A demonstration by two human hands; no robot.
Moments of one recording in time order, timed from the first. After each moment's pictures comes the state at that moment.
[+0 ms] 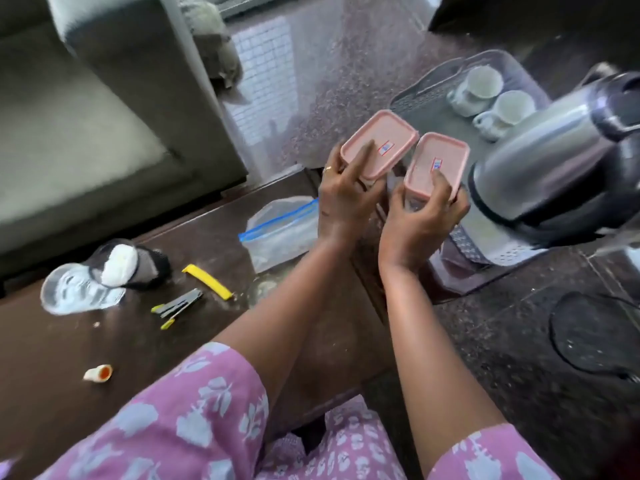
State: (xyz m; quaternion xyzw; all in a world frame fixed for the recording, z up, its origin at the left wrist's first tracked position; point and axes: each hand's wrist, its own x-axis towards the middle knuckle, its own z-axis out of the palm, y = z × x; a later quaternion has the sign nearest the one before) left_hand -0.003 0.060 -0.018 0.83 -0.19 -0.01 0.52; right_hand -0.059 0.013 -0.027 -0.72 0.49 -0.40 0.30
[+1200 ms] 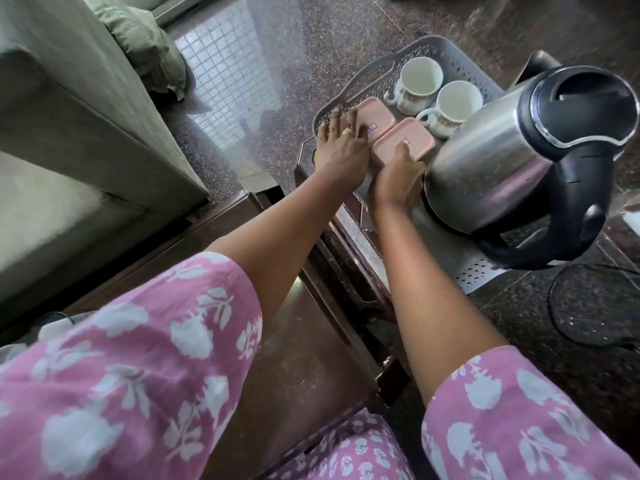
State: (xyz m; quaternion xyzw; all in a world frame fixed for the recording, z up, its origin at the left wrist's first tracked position) left_hand 0.073 -0.112 -0.054 0.89 -0.41 -0.20 -0.03; right_hand -0.007 -0.144 -0.067 -0.79 0.56 -0.09 0.25
